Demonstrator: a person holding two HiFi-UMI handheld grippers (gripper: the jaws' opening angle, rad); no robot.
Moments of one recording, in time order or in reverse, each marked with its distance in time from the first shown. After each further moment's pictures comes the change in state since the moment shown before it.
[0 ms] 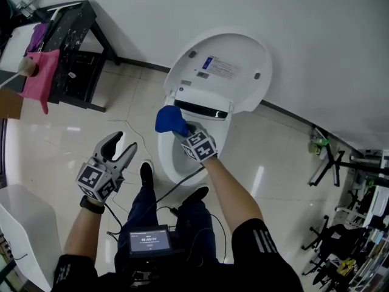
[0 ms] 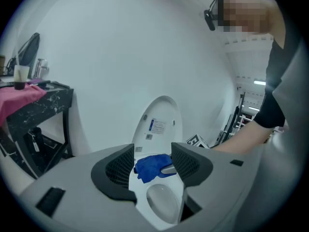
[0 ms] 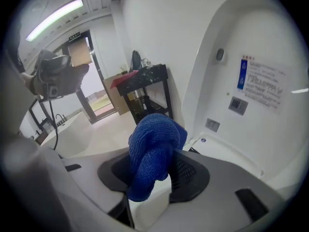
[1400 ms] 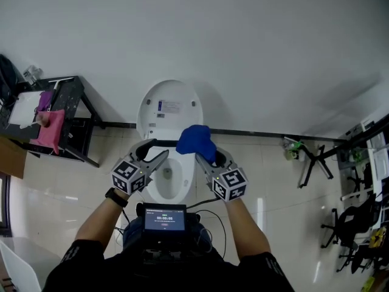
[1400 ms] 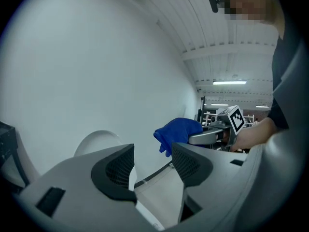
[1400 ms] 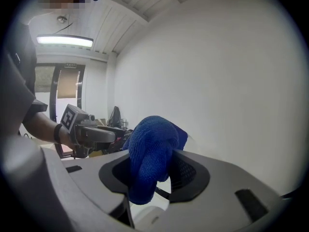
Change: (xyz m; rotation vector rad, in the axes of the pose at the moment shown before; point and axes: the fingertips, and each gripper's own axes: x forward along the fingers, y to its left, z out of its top) left arm 0.026 -0.264 0.121 0.282 -0.119 -0.361; right arm -0.461 0.056 0.092 0.069 -0.592 -0.427
